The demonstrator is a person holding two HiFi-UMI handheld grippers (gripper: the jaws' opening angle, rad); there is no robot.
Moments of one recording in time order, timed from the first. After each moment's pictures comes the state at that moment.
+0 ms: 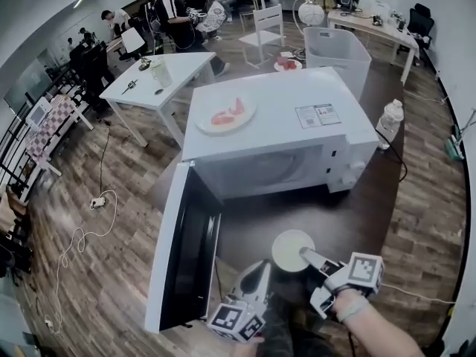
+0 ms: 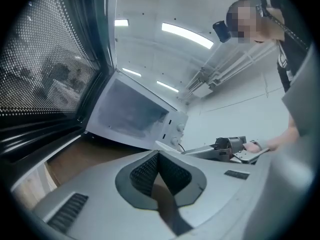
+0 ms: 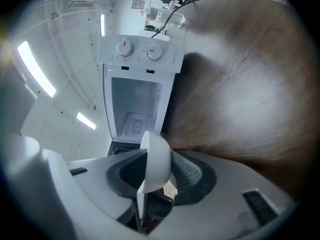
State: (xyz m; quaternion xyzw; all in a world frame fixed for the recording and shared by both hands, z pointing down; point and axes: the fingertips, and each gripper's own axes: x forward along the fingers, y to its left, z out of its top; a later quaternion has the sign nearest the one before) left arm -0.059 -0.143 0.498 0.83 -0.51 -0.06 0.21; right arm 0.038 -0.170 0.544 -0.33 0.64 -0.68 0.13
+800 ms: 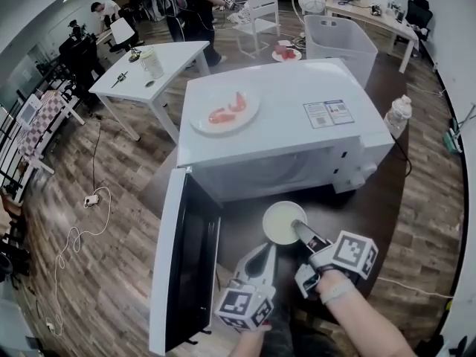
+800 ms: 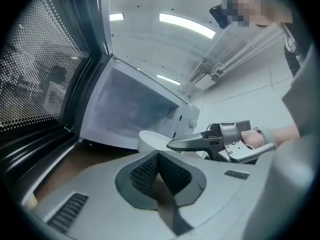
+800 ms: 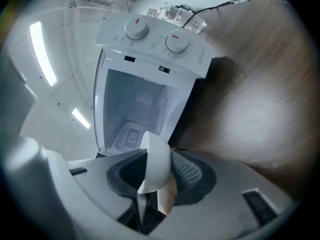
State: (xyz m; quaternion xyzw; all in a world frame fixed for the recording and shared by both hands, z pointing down) left arm -0.062 -0.206 0.511 0.83 -0.51 -0.01 0.21; right arm 0.007 -0.257 0.536 -0.40 0.67 -0.61 0.14
